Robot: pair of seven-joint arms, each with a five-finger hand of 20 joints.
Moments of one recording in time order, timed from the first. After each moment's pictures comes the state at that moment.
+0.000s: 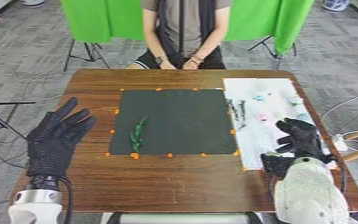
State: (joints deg) left arm 132.7 -57.6 -94.5 -130.7 33.2 14.2 21.7; right arm -107.8 -55.9 76.6 -126.1 -117.8 32.6 62.0
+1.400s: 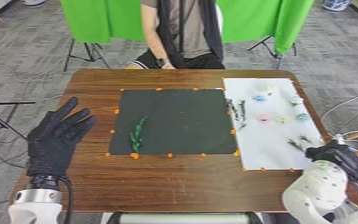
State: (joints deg) left arm 132.6 -57.2 -94.4 -130.7 33.1 14.2 21.6; right arm -106.0 -54.7 79.0 -114.5 -138.5 -4.8 75.5
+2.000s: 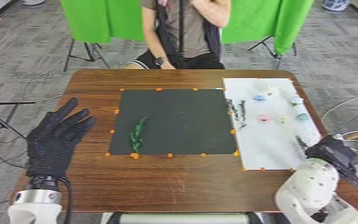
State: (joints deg) left arm 133.0 -57.3 -94.7 -130.8 33.1 14.2 21.4; right arm -104.0 -55.3 75.0 -112.6 -146.3 -2.7 75.6
